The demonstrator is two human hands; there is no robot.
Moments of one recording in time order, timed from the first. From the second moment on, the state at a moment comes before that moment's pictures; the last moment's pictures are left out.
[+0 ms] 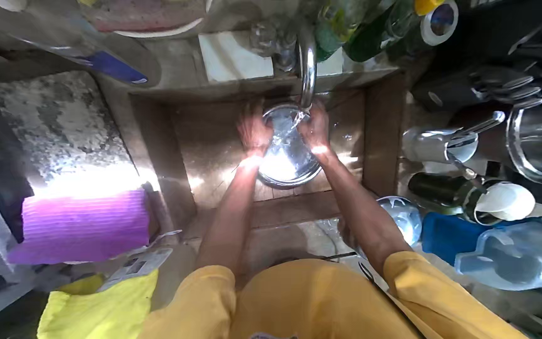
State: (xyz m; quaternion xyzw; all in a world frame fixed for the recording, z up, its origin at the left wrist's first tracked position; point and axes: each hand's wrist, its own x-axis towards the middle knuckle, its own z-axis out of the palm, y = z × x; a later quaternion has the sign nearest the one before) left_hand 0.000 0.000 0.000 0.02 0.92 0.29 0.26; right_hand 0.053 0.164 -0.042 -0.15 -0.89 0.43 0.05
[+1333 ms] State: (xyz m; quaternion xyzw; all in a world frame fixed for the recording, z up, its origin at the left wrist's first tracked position) left_hand 0.020 -0.004 -0.016 0.36 0.82 0.40 0.18; right_hand 0.116 0.169 0.061 -0.18 -0.91 0.32 -0.17
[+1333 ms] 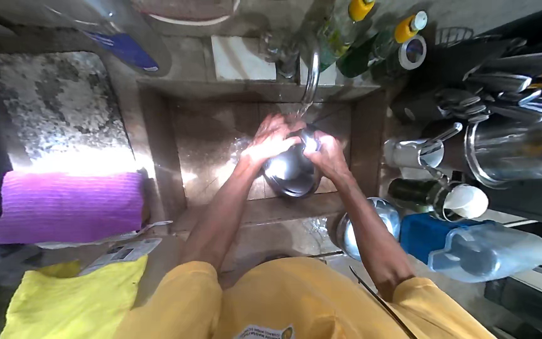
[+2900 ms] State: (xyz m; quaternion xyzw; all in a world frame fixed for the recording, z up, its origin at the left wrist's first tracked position) left_hand 0.061 0.040 0.017 -0.12 0.53 0.75 0.37; right_hand 0.159 0.106 0.129 -0.08 -0.96 0.20 -0.20
